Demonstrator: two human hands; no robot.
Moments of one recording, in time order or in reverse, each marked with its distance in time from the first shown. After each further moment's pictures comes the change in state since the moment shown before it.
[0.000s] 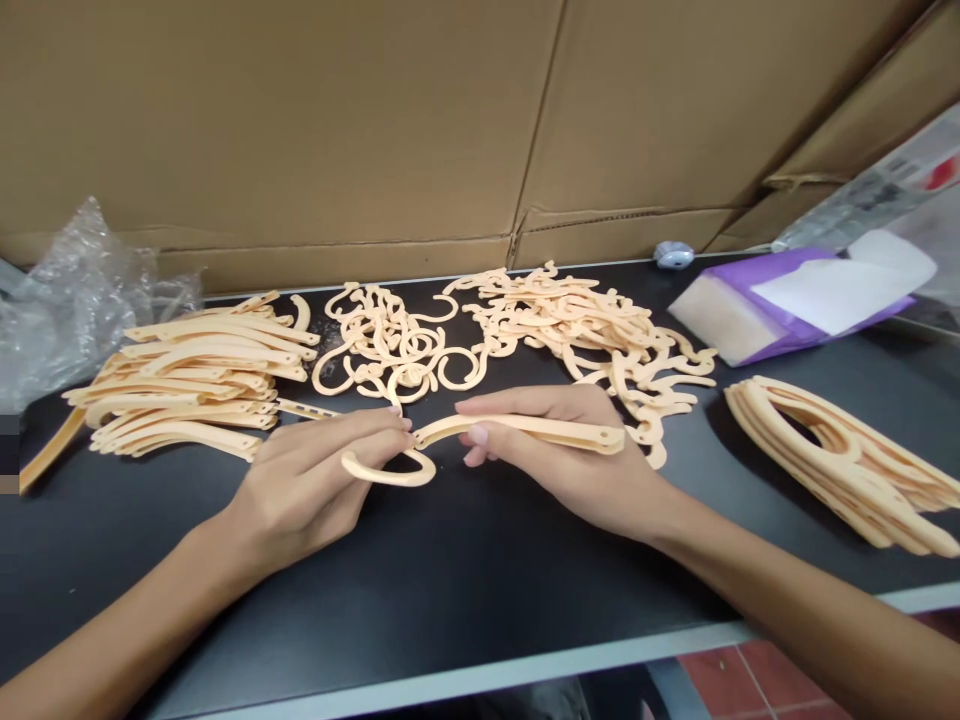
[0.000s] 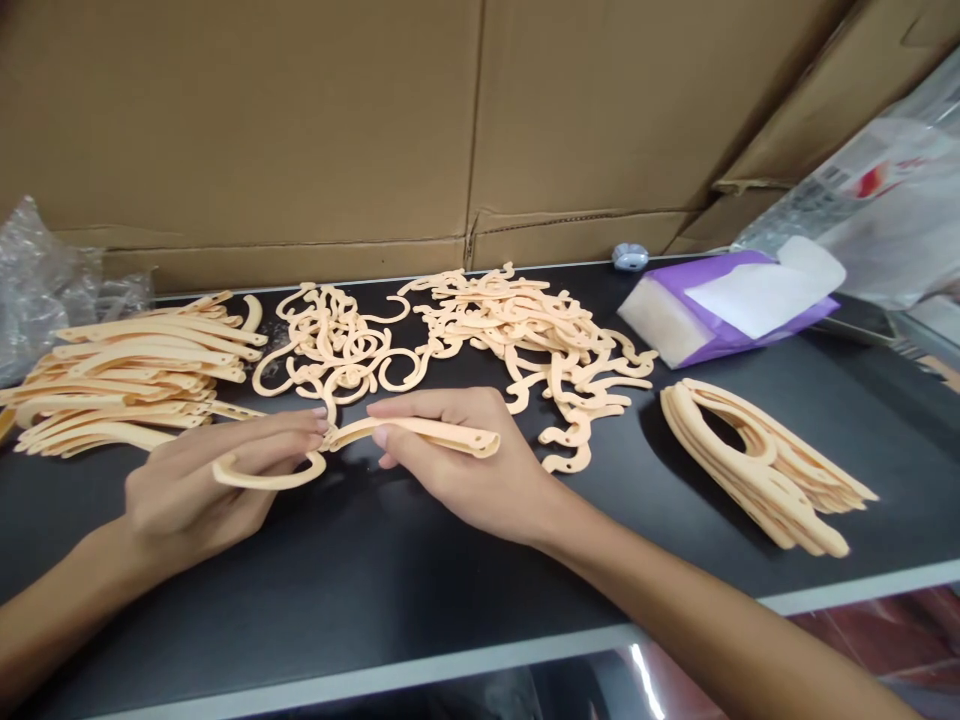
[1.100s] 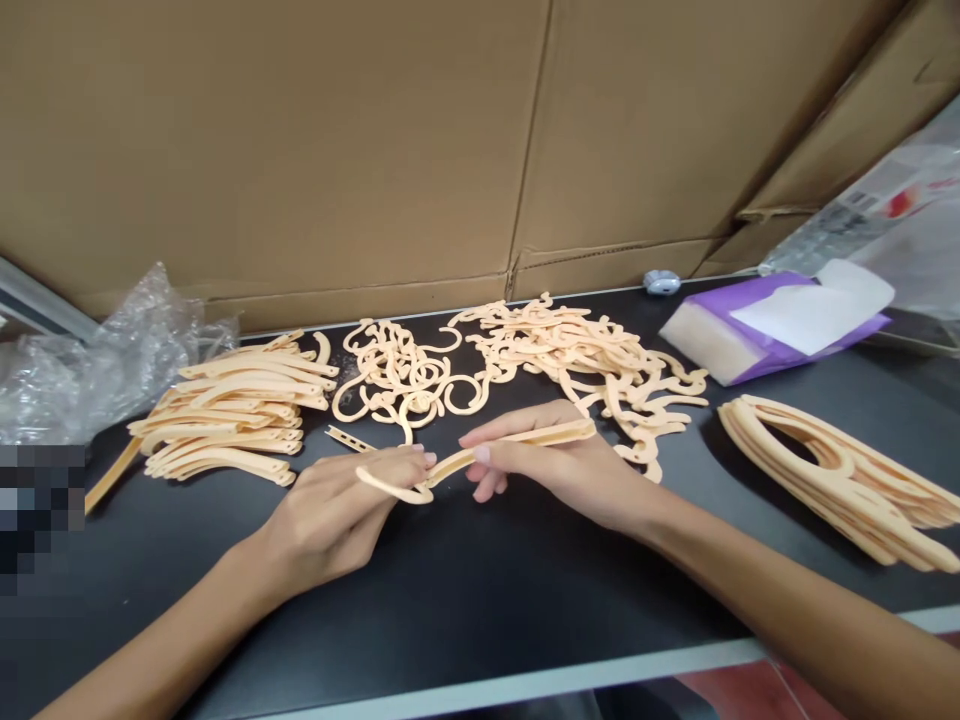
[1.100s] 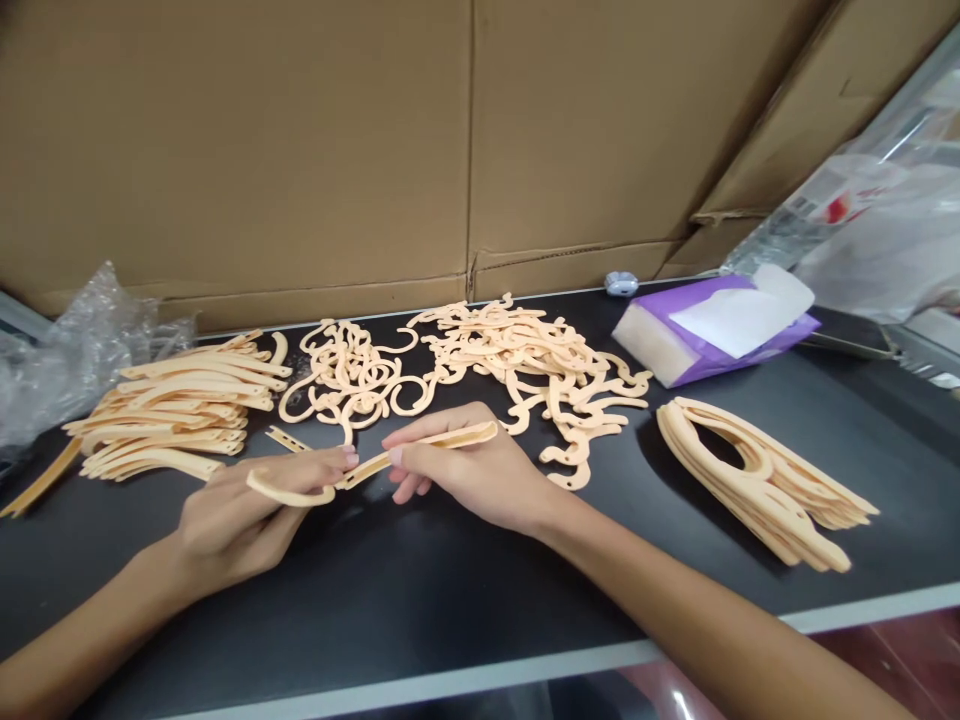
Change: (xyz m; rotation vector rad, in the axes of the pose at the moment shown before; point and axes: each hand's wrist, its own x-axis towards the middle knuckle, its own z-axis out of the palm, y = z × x) left_hand 0.003 0.003 -0.001 -0.151 0.002 0.106; right_hand 0.011 0.013 -0.003 0.298 -0.100 0.116
